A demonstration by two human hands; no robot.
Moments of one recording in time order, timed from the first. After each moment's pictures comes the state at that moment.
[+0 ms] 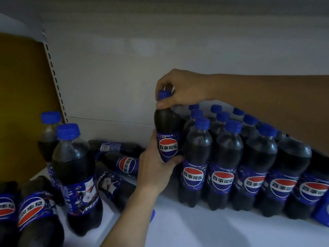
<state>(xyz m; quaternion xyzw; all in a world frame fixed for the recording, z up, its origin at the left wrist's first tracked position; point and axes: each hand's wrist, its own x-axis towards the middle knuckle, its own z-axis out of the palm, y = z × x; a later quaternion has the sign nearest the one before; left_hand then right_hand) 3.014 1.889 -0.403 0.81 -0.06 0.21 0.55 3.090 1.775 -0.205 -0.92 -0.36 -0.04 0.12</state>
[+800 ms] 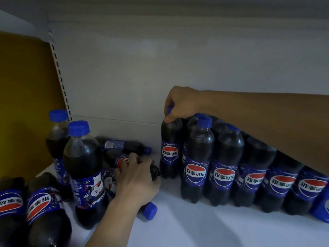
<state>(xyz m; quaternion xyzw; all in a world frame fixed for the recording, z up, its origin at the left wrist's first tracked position) 2.988 1.932 -0.413 0.99 0.04 0.06 0.15 3.093 1.791 -0.234 -0.97 -0.24 0.00 0.07</state>
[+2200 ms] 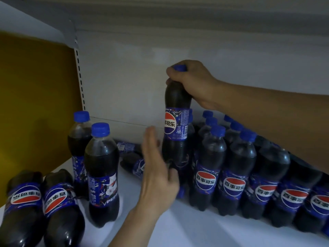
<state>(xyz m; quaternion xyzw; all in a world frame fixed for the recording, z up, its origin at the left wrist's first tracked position) 2.977 1.909 -0.409 0.76 -0.13 0.34 0.55 3.074 1.816 -0.198 -0.79 -0.26 -0.09 0.54</state>
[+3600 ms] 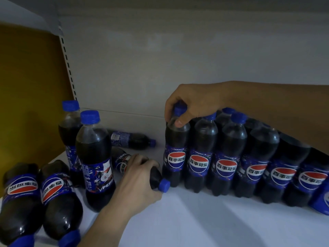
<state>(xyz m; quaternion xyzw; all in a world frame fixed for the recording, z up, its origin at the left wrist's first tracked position) 2.967 1.956 -0.452 0.94 -0.12 0.18 0.24 3.063 1.768 -0.227 -0.90 -0.42 0.08 0.08</state>
